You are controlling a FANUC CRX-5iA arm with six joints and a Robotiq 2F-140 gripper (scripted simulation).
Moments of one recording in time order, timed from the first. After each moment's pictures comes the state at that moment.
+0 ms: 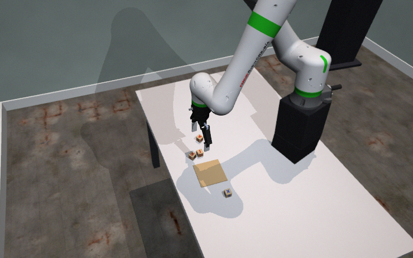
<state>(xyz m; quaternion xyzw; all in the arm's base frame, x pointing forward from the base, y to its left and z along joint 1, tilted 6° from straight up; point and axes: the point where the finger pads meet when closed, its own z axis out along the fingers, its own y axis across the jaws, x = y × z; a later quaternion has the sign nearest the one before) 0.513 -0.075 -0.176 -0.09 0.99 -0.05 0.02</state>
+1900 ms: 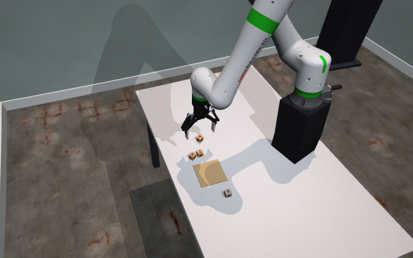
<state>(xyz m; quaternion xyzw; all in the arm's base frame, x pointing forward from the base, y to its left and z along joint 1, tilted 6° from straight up) 0.503 -0.118 -0.173 -0.75 0.66 -0.06 -0.03</state>
